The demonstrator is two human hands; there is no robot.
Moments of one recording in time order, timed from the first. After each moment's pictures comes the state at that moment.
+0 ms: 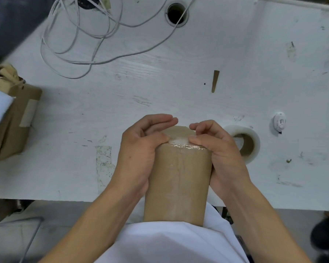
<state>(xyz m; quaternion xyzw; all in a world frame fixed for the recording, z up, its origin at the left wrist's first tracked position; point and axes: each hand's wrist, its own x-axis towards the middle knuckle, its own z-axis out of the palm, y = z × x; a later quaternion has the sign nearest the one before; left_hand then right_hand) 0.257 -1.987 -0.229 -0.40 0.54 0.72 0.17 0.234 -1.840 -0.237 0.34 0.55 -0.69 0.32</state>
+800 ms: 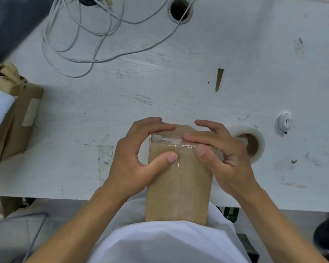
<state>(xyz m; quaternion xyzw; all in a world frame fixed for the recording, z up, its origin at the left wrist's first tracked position) 0.284 -2.012 -0.252 -0.14 0.77 0.61 0.11 0.240 -1.808 -0.260 -0.07 0.78 -0.57 0.26</state>
